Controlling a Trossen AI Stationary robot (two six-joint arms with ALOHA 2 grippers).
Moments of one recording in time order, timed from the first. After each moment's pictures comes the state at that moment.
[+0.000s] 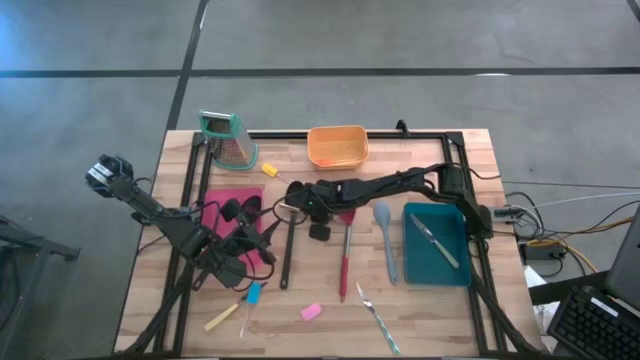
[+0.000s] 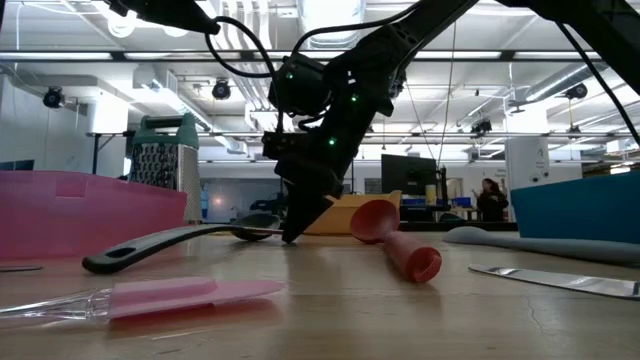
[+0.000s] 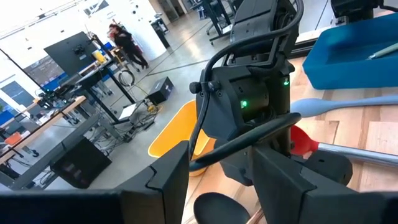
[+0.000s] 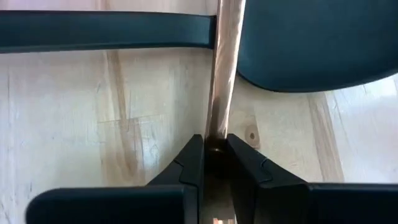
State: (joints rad) left arm -0.61 1.22 0.84 -0.29 -1.29 -0.24; right arm -0.10 2.19 1.52 -0.40 0.04 0.06
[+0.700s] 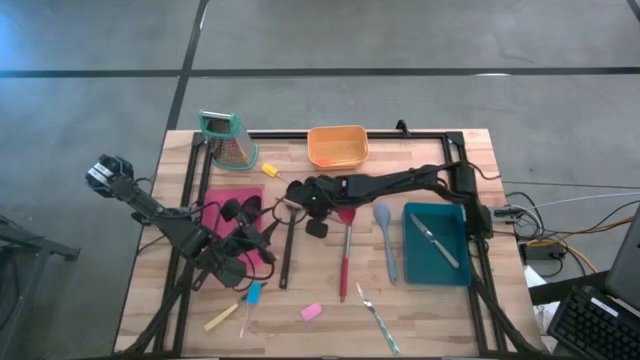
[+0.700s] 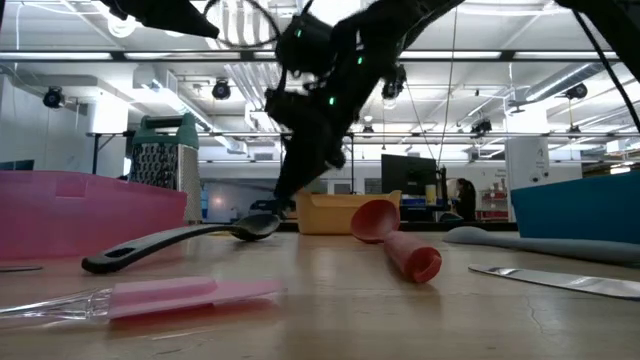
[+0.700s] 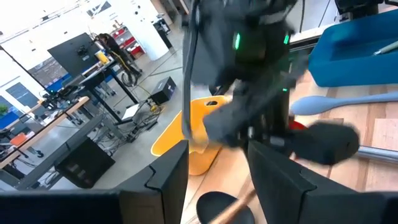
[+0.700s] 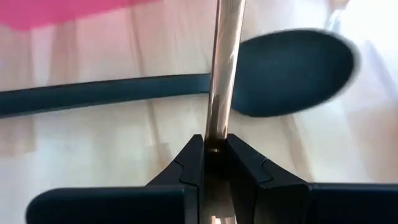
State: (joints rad) left arm -0.61 1.22 0.83 -0.29 -1.30 -0.24; right arm -0.08 2.06 1.53 -0.42 0.05 0.15
